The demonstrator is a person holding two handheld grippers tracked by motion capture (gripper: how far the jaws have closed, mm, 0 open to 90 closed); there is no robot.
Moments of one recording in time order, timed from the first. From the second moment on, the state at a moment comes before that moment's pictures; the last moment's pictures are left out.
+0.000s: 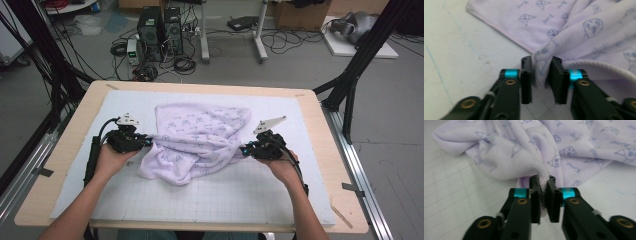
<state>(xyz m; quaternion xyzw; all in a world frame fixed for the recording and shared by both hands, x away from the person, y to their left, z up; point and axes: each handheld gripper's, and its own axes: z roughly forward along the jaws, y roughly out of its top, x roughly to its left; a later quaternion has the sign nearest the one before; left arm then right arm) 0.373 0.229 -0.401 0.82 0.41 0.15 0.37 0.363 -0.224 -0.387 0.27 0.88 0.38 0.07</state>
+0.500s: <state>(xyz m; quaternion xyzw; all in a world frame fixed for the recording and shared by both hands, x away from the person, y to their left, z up) 0.328 0.232 -0.356 0.81 0.35 0.16 0.45 0.320 -0.215 -0.359 0.23 0.86 0.45 0.07</state>
